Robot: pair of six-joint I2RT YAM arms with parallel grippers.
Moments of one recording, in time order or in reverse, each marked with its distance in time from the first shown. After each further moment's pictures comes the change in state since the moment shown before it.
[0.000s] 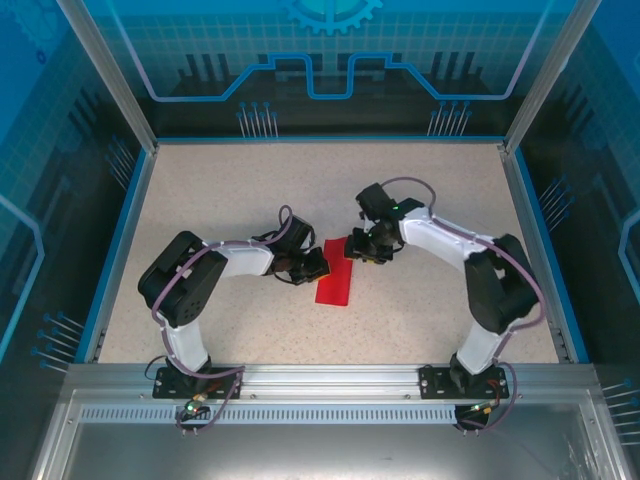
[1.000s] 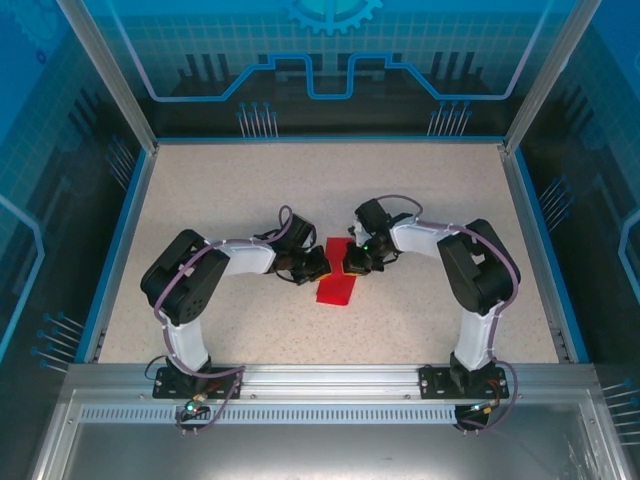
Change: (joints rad) left arm -0.002 0.022 0.022 -0.018 0.008 -0.064; right arm -0.031 0.183 -0.122 0.233 -0.200 -0.131
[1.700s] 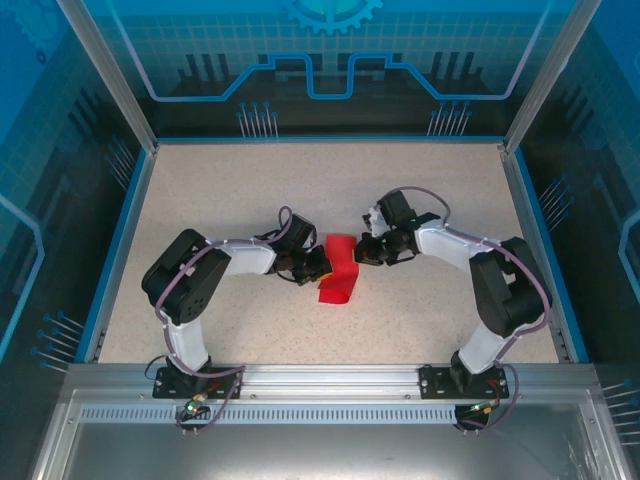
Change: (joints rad) left arm -0.002 0.009 -0.013 0.026 0.011 -0.033; right arm -0.063 -0.169 -0.059 0.048 -0.070 -0.043
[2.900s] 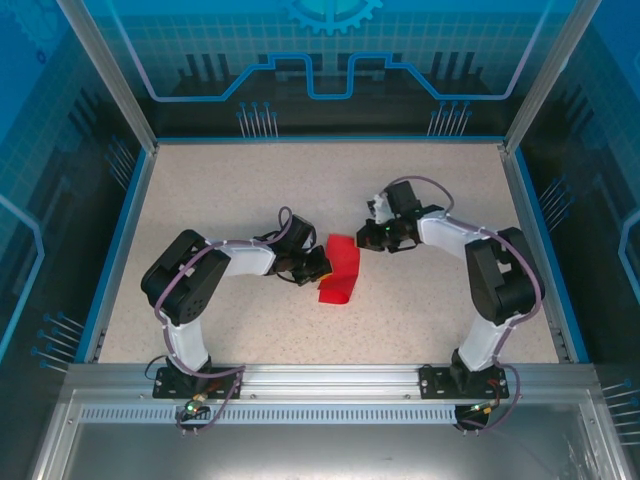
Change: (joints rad) left arm -0.001 -0.008 -0.014 0.018 -0.003 0.008; right arm -0.065 0.076 0.062 0.076 -0.032 -0.034
